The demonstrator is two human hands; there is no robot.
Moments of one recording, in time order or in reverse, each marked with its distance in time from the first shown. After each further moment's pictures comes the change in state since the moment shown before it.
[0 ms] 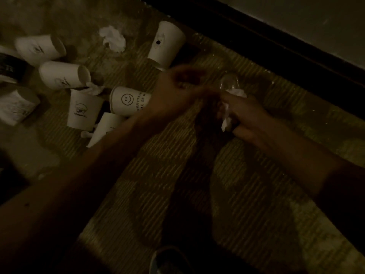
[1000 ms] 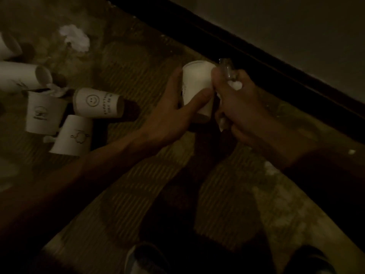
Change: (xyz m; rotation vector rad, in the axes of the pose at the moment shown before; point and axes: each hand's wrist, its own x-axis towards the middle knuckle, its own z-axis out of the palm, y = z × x) left_hand -0.036 0.019 0.055 -0.215 -0.166 0.094; right_hand -0.054 -0.036 -0.035 -0.131 0.164 -0.252
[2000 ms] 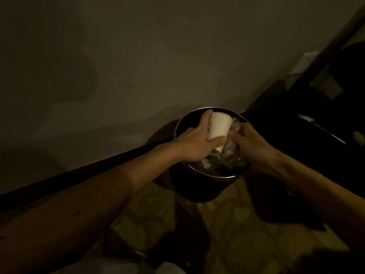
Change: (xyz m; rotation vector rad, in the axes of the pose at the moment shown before) left_hand -0.175 0.210 0.580 0.798 -1.205 0.430; right_hand -0.408 0.009 -0.538 -0.027 0.886 0.060
